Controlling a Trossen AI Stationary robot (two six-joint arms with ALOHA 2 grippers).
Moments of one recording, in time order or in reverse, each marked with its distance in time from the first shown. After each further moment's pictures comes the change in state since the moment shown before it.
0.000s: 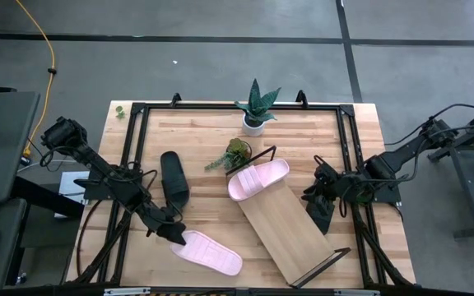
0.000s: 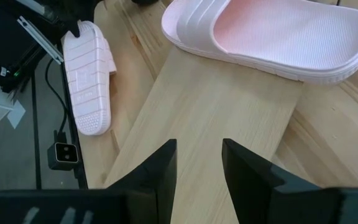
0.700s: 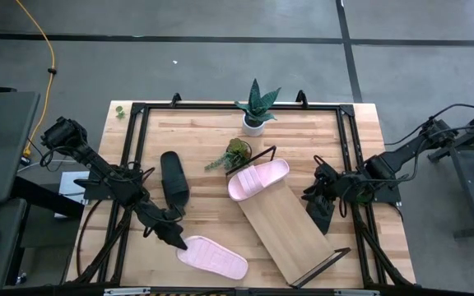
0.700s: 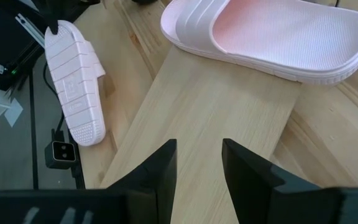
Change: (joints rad) left arm 0.000 0.000 0.000 0.206 0.012 0.092; right arm 0.000 0.000 0.000 -0.004 0.002 -0.010
